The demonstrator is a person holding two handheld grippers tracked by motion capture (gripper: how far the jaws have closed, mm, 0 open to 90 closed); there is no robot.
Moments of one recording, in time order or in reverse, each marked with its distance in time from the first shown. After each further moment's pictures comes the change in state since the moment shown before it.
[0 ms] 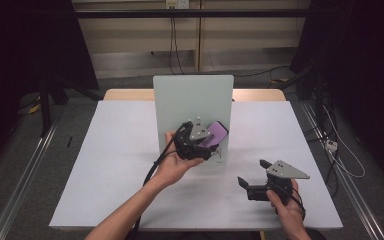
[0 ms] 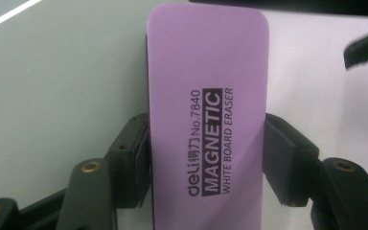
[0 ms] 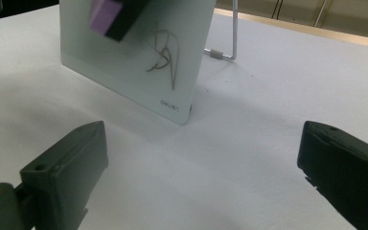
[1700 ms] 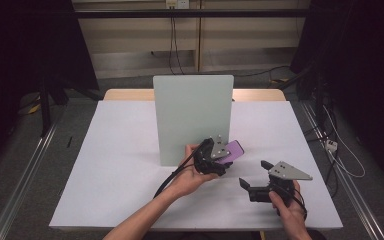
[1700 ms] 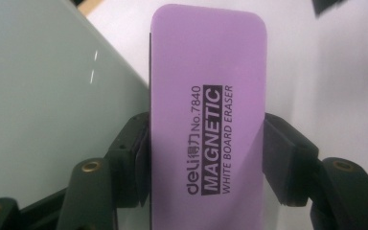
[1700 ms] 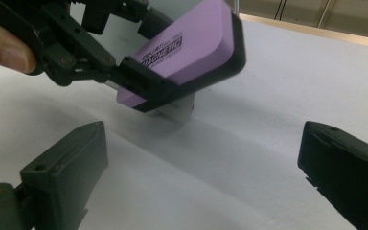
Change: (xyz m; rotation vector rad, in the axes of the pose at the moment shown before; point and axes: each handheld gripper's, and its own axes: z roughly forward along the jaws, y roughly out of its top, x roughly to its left) left arm -0.048 -0.021 0.051 0.093 -0.086 0.128; right arm -0.001 -0.001 -0.005 -0.005 0.015 0.003
